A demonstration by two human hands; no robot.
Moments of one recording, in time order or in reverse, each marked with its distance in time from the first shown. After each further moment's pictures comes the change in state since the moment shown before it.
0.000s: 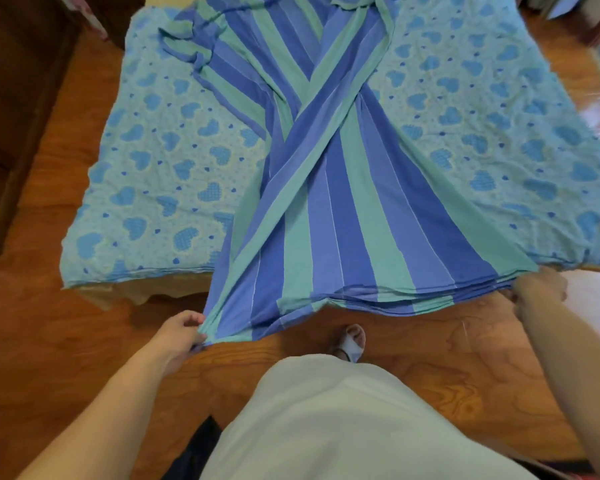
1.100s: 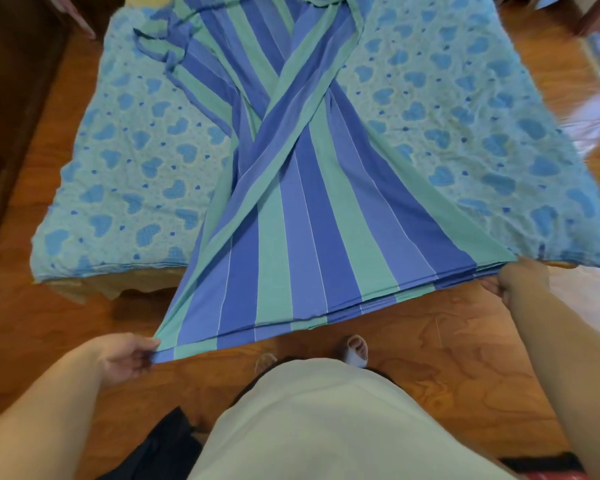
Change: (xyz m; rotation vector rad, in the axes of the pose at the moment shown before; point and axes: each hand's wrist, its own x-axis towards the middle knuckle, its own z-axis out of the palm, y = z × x) left_hand -0.057 0.006 0.042 -0.158 -0.060 -0.385; right_hand 0.118 -0.004 -0.065 0.155 -0.182 0.164
